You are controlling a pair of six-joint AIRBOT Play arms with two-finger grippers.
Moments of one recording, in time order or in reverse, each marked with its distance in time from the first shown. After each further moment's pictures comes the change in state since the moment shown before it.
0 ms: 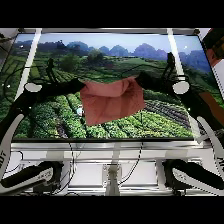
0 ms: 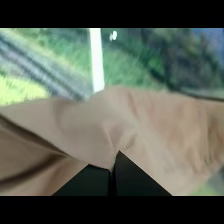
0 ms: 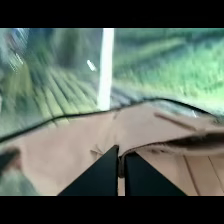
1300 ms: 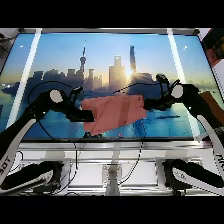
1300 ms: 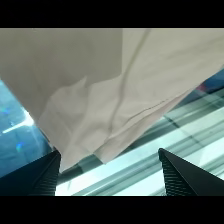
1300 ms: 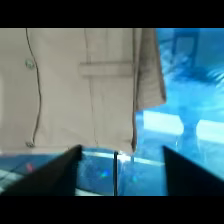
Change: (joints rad) left arm -0.229 0.004 -0.031 0.575 -0.417 -0.370; right arm -0.038 -0.018 0.003 -0.594 0.503 0.151
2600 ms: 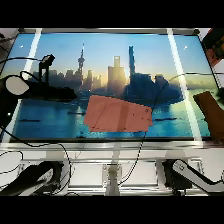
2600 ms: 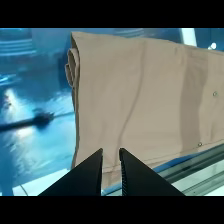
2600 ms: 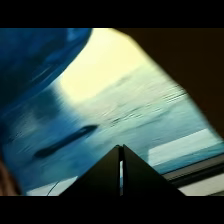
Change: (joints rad) left arm 0.139 0.238 0.197 0.057 0.022 0.004; right arm -0.839 0.090 0.204 0.028 0.261 -0.280
